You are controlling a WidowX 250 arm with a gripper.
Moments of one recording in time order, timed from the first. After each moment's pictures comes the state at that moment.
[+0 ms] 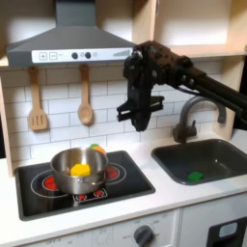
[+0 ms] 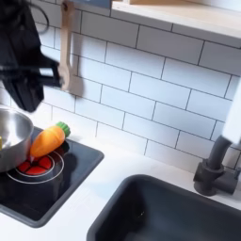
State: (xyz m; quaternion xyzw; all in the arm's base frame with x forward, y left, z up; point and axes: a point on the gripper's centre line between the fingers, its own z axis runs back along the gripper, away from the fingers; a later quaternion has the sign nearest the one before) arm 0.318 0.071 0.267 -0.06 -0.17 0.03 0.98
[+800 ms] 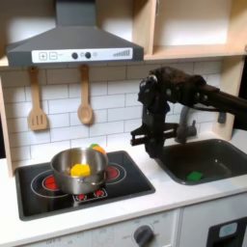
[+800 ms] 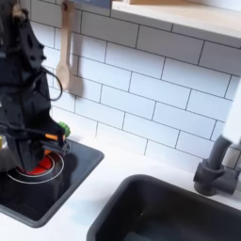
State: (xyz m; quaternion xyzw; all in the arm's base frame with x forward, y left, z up) arm 0.287 0.053 0.219 -0.03 -0.10 -0.01 0.99
